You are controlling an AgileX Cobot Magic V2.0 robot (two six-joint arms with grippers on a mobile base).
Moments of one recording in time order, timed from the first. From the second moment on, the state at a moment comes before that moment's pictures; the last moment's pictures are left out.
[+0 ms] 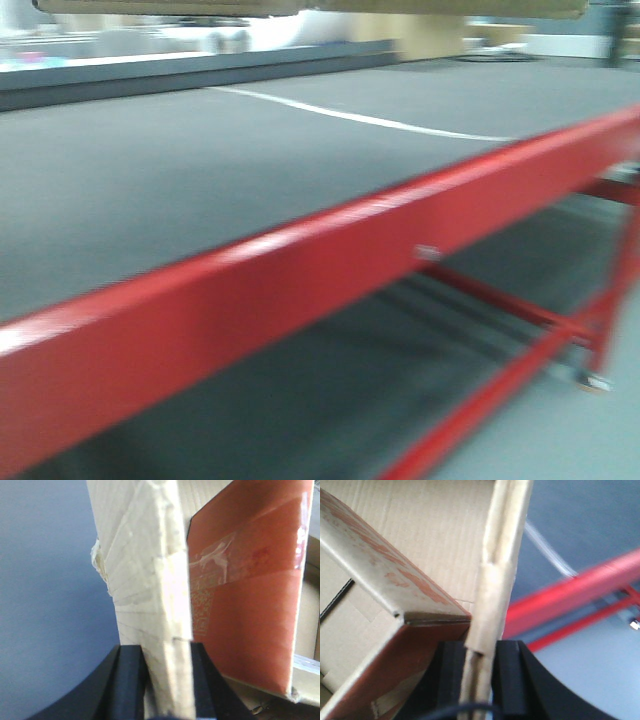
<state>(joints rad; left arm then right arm) -0.33 1.40 -1.91 -0.01 1.20 -0.15 0.27 1.33 -1.75 0.18 1.08 -0.06</state>
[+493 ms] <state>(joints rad) -0.33 1.40 -1.91 -0.01 1.20 -0.15 0.27 1.33 -1.75 0.18 1.08 -0.06</state>
